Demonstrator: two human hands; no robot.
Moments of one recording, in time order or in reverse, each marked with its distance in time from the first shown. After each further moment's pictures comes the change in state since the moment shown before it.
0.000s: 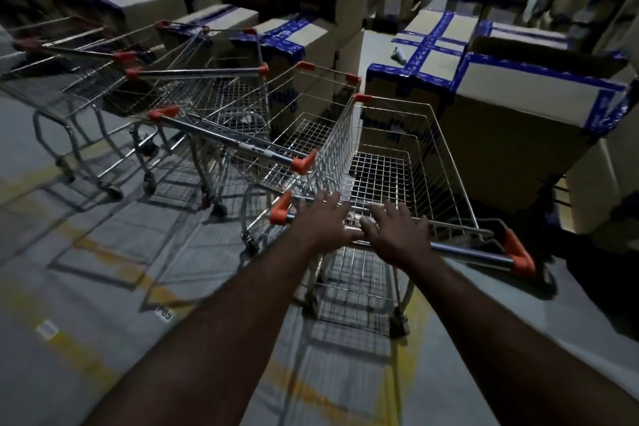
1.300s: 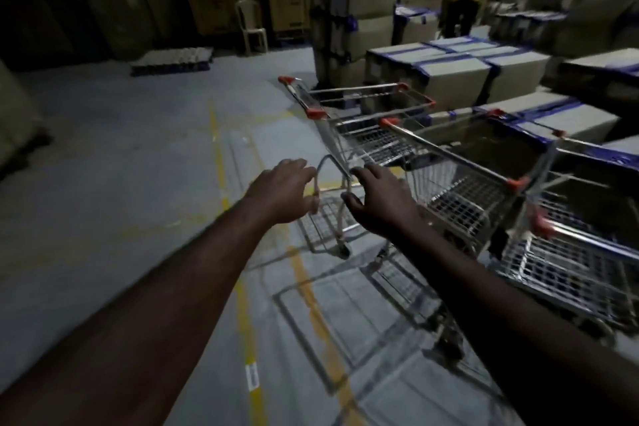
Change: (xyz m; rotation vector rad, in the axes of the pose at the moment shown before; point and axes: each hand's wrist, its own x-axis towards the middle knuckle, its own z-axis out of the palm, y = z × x) left_hand -0.222 -0.885 -0.247 0.084 0.408 -0.676; right_hand 0.331 -0.927 0.081 0.155 0.215 -0.948
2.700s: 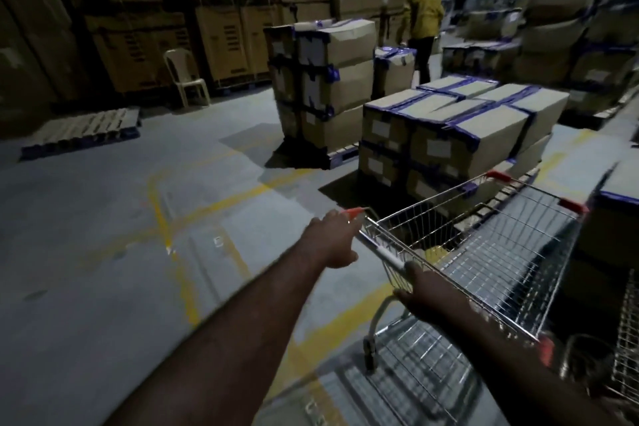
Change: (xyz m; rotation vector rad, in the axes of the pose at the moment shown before) left_hand 0.742 -0.601 0.068 0.085 -0.139 0.273; right_hand 0.781 -0.017 0.402 0.003 -0.398 0.549
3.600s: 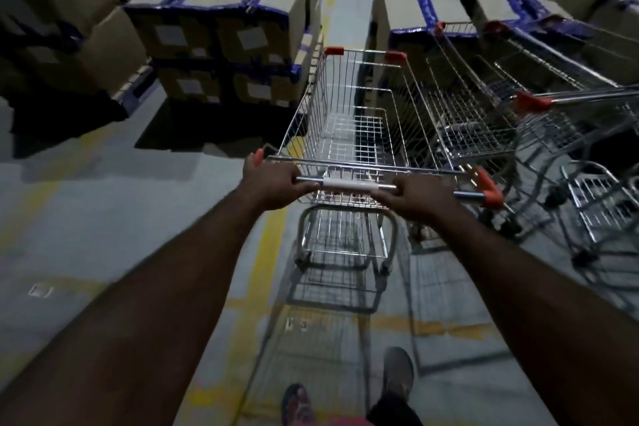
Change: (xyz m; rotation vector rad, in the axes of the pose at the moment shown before) left_hand 0.131 -0.087 0.082 -0.130 -0.096 0.655; right_hand -0.029 -0.066 0.028 -0.058 0.214 0.759
